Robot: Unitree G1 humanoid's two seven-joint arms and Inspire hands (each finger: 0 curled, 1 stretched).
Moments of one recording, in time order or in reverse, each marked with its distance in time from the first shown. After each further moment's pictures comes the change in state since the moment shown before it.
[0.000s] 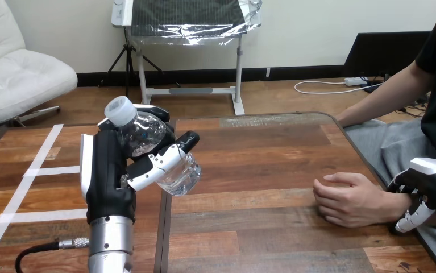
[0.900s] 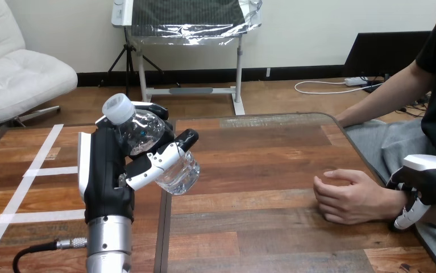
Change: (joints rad) left arm 0.013 0.000 0.000 -0.020 0.001 0.001 -0.002; right arm -0.070 0.023 0.065 0.047 -0.078 0.013 0.011
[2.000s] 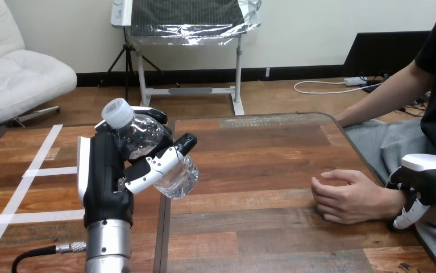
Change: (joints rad) left arm 0.012 0.000 0.000 -0.001 -0.002 0.003 -0.002; right arm 0.005 -0.005 0.007 0.003 0.005 -0.027 -0.025
